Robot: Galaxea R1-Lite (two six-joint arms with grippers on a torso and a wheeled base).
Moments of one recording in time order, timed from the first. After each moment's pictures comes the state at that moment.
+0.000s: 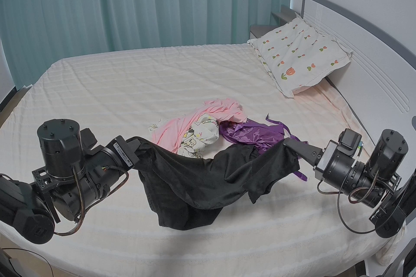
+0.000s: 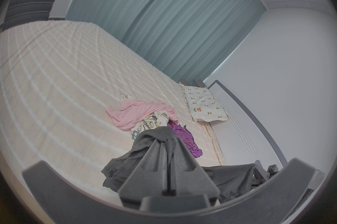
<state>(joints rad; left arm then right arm) -0.53 1.58 -0.47 -0.88 0.25 -0.78 0.48 1.78 -0.29 -1.55 0.27 0.88</state>
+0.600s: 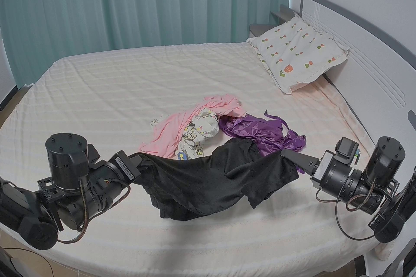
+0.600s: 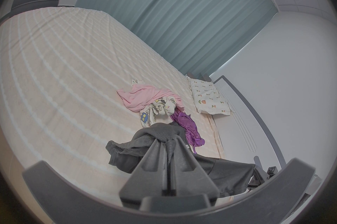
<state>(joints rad) -0.54 1.61 -0.40 -0.88 0.24 -0.87 0.51 1.80 -0.24 -1.55 0.25 0.87</state>
